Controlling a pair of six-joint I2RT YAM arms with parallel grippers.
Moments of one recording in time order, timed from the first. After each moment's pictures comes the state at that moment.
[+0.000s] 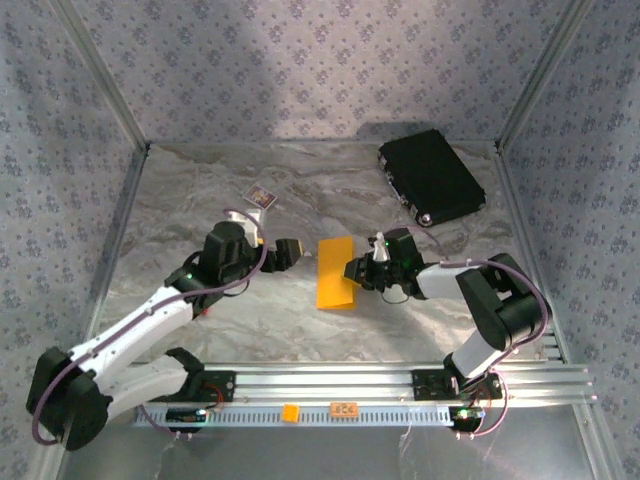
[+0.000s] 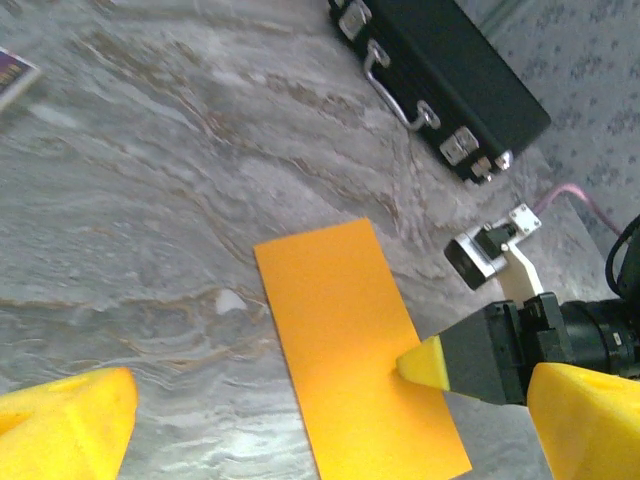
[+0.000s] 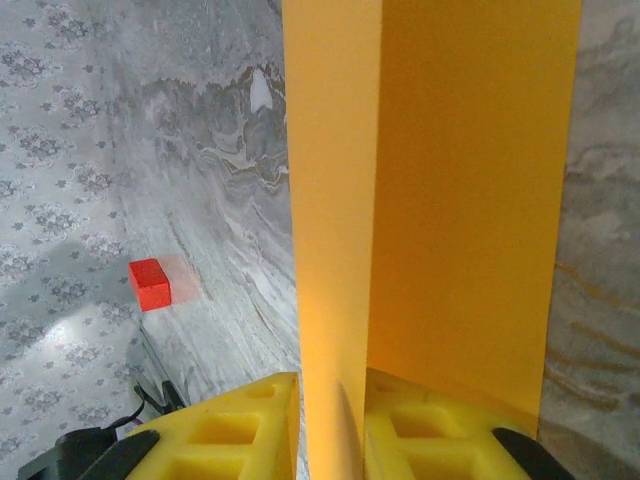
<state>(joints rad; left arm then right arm) -0.63 0.99 0.65 -0.14 0.09 -0.56 0.46 1.60 0.54 0.32 -0.66 0.90</state>
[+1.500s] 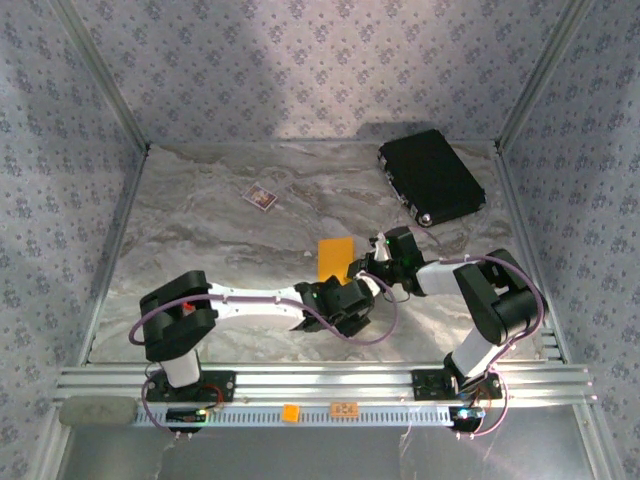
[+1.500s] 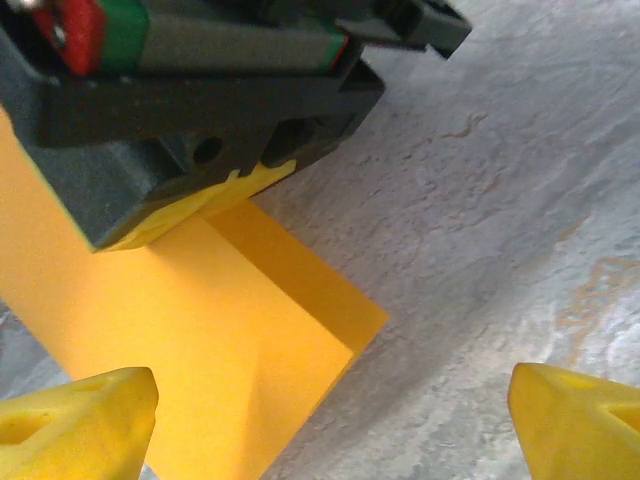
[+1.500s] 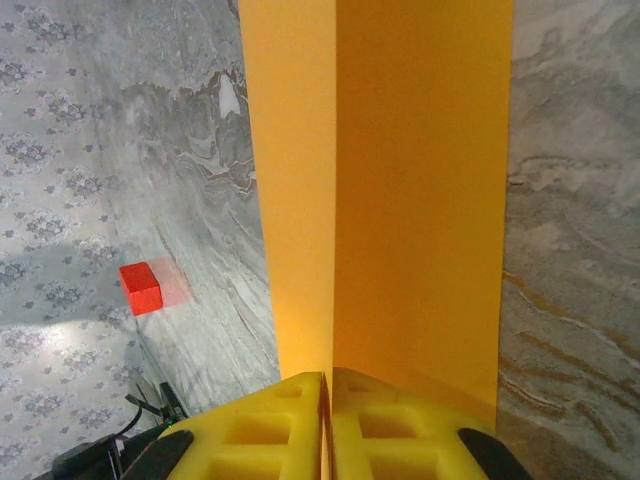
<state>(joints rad) -1.28 1.73 1.05 -0.35 -0.37 -0.20 0.43 1.63 0.55 0.29 -0.68 0.90</state>
